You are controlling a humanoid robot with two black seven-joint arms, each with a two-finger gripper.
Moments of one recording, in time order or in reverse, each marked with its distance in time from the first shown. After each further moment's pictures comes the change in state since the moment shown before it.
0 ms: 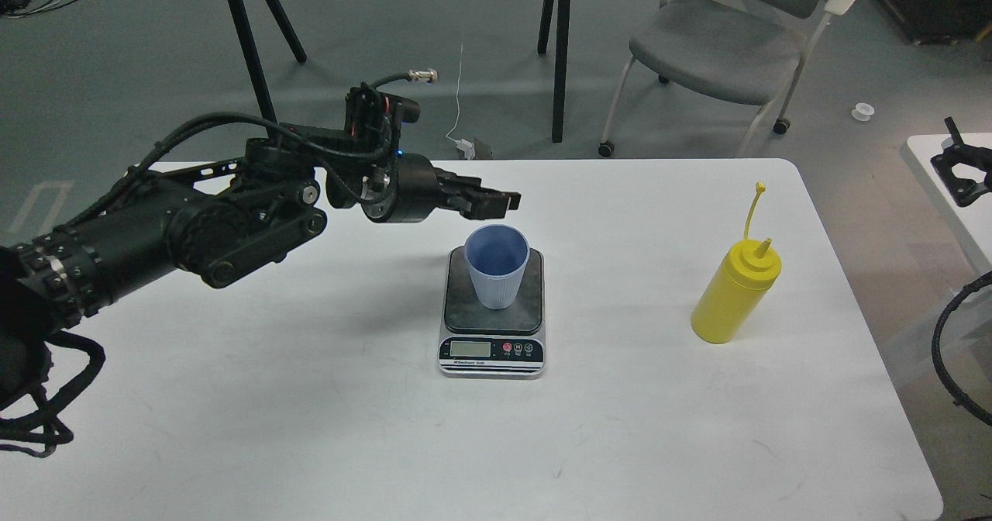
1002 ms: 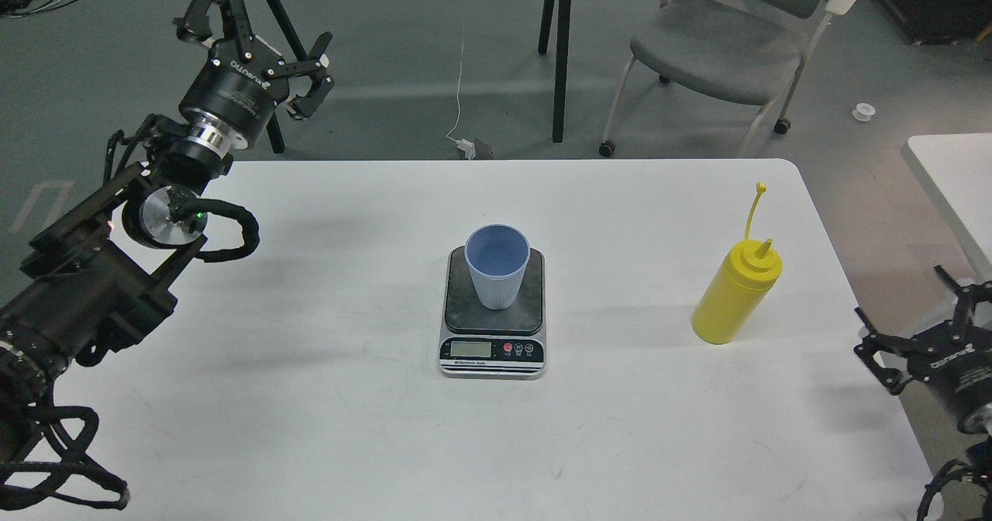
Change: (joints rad) left arm 0.311 0.041 -0.552 0.206 -1.557 -0.105 -0.049; right arm -0.606 0.043 0.021 0.471 -0.054 0.000 0.013
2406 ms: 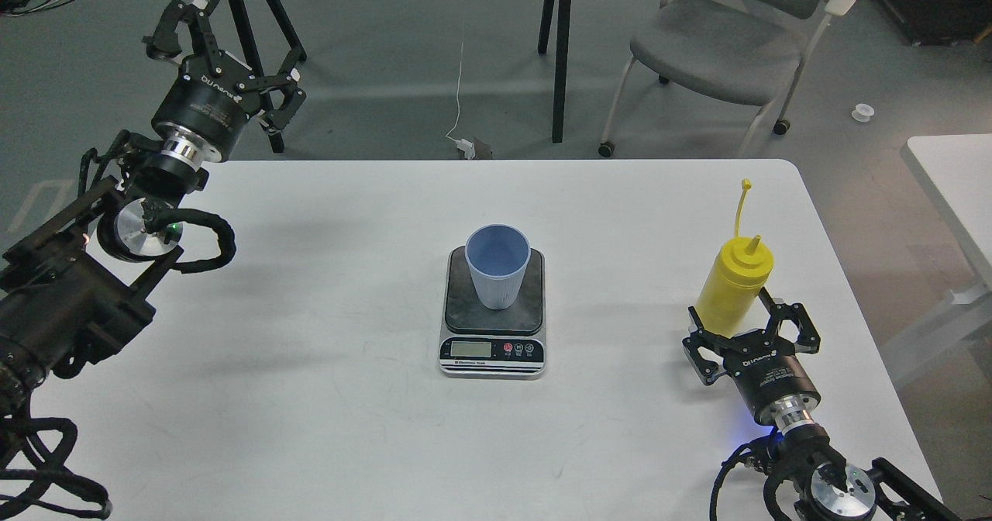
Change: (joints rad) left arm 0.022 0.043 0.032 -0.009 -0.003 0.005 0.015; right arm 0.258 0.465 -0.074 -0.308 -0.026 0.000 0.045
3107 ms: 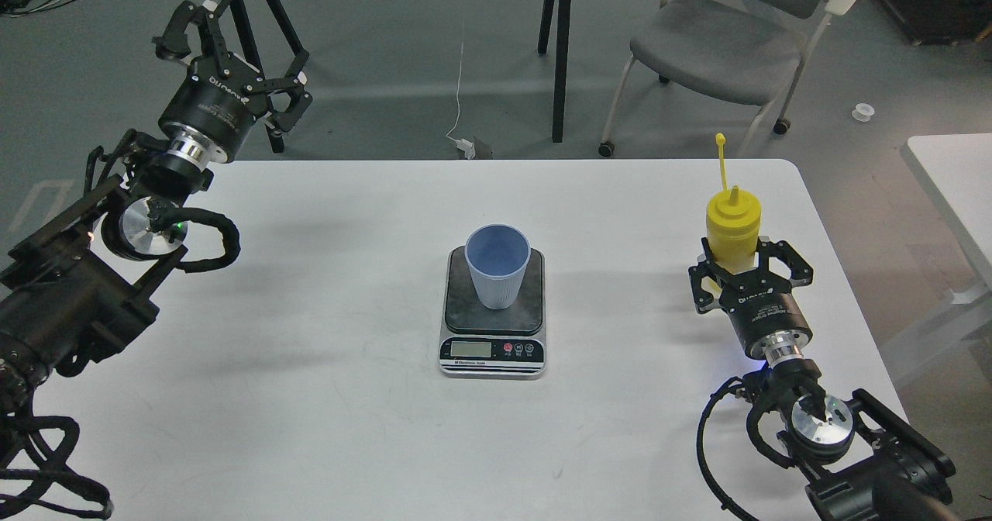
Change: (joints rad) left arm -0.008 -0.004 0.014 0.000 0.000 0.010 0.003; right arm 0.217 0.016 -0.010 -0.096 -0.072 0.000 0.055
